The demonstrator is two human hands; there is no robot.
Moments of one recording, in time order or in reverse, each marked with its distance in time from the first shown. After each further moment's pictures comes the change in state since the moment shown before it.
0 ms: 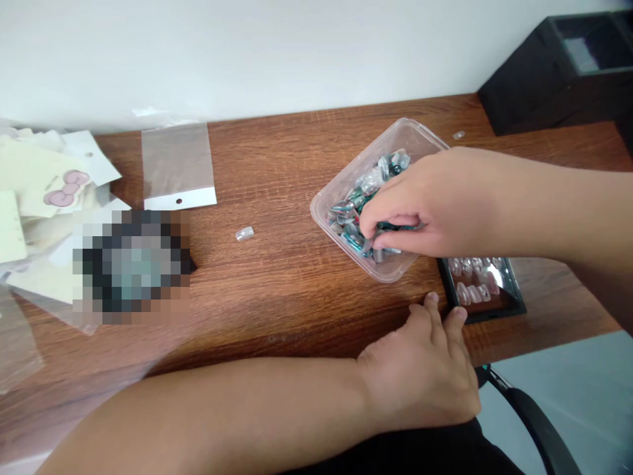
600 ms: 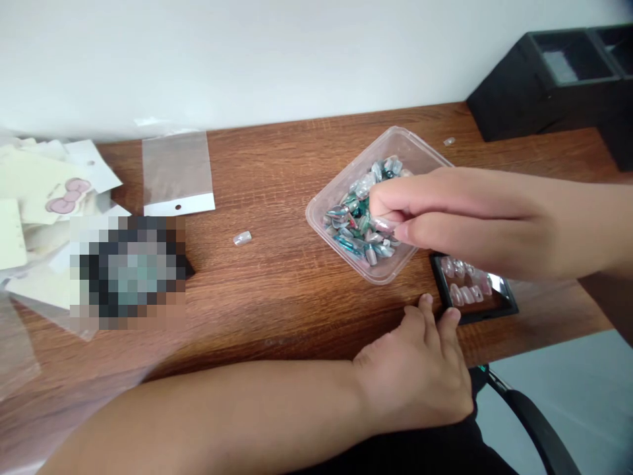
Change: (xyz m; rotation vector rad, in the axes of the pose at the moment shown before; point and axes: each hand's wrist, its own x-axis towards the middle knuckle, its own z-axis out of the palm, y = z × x) left_hand 0.002 -0.004 -0.007 -0.009 -0.083 0.052; right_hand -0.034 -0.010 -0.019 0.603 -0.033 0.046
